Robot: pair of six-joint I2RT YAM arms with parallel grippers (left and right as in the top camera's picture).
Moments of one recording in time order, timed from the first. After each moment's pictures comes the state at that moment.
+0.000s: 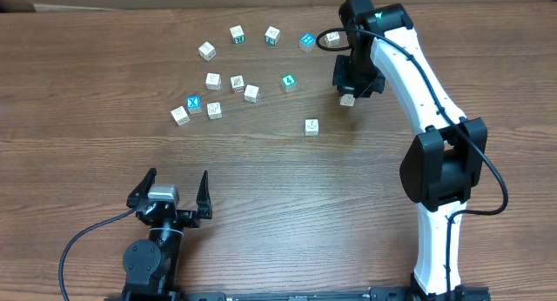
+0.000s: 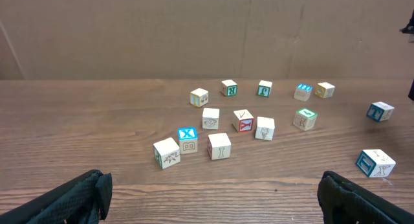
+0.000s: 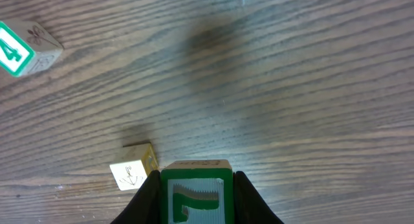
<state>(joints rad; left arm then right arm) -0.10 0.01 0.01 -0.08 -0.02 -0.05 0.27 2.27 2.17 -1.39 -0.01 0.46</state>
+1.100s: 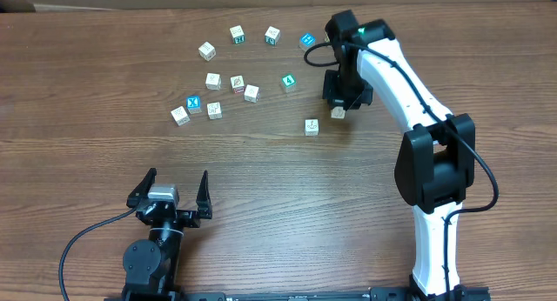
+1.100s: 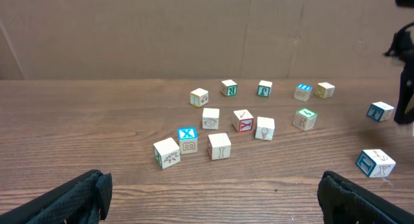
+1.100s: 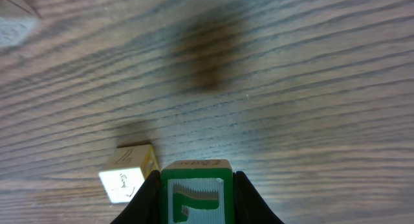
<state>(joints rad) -0.10 0.01 0.01 -0.08 -0.02 -0.05 0.31 2.27 2.02 -1.28 -0.01 0.46</state>
